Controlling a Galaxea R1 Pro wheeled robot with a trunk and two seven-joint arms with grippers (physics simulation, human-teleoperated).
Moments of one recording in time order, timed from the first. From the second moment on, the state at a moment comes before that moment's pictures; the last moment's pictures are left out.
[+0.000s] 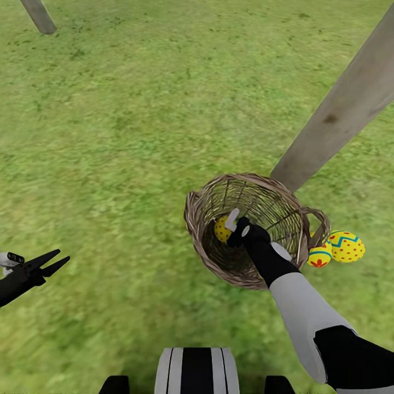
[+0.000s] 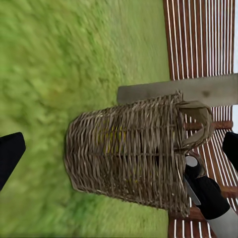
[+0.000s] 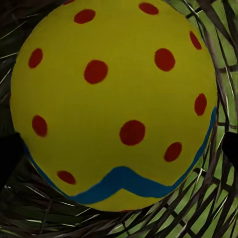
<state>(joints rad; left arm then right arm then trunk) -0.53 0.38 0.73 -1.01 0.20 0.92 -1.54 -0.99 0.09 0.15 -0.79 1.00 0.42 0.52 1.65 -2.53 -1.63</state>
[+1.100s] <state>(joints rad) -0.53 0.38 0.68 -1.01 0.20 0.92 -1.53 -0.98 0.10 0.15 -0.79 1.00 0.43 0.53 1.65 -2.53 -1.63</state>
